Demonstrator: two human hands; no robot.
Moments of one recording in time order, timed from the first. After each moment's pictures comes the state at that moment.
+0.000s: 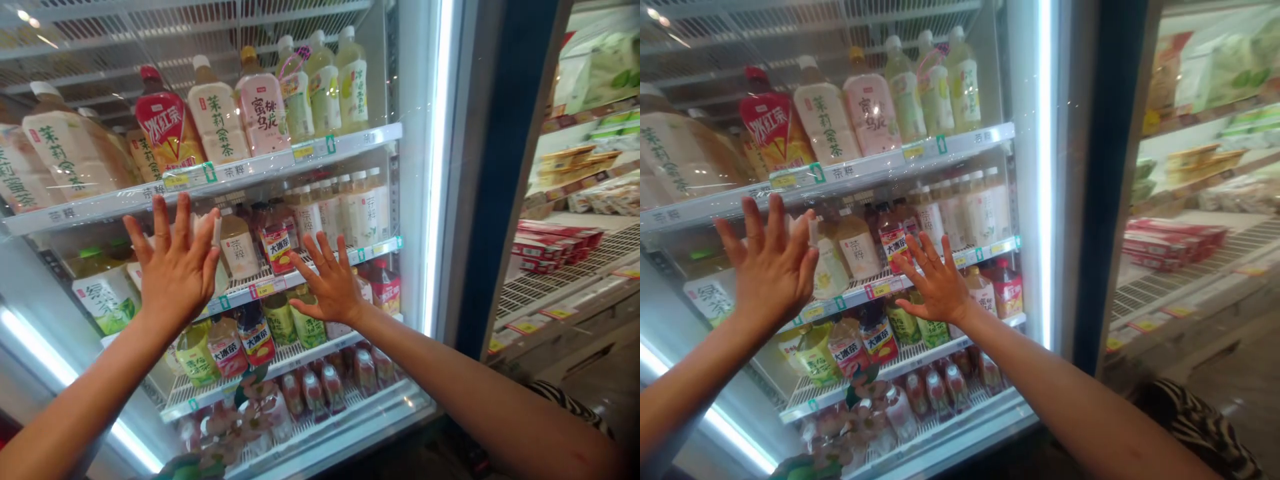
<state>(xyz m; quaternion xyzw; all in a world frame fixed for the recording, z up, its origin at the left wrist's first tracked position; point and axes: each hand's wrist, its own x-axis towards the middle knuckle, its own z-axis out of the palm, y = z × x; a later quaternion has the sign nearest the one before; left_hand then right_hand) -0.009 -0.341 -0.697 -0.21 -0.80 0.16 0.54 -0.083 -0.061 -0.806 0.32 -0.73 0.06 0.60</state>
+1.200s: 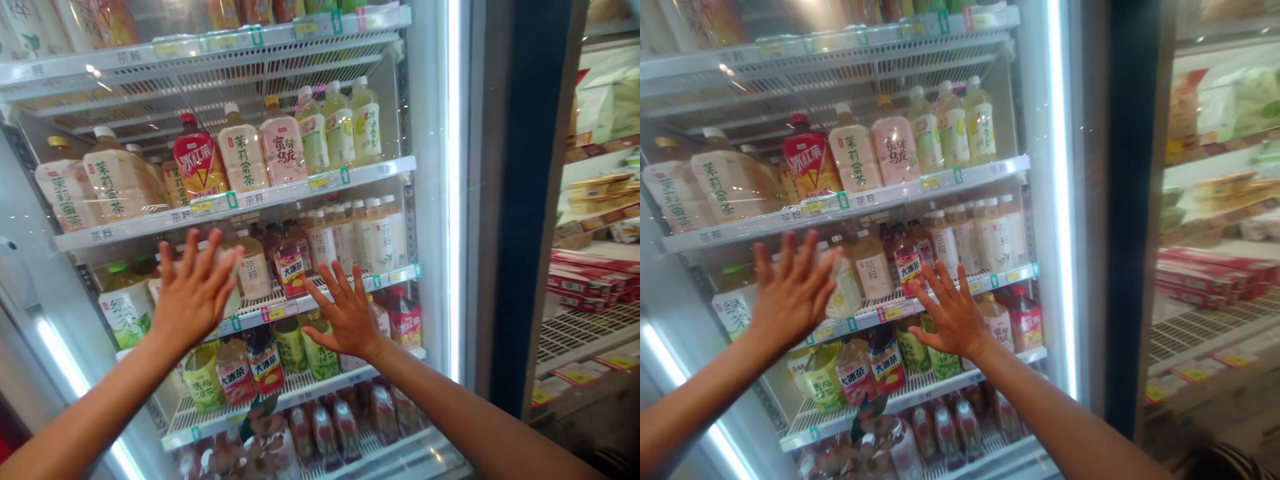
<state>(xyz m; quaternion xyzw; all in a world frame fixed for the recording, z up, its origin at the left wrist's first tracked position) -0.007 -0.358 -0.684 -0.25 -0.77 0.20 0.56 -0.077 -0.064 -0.800 0.33 -0.70 0.07 0.63</state>
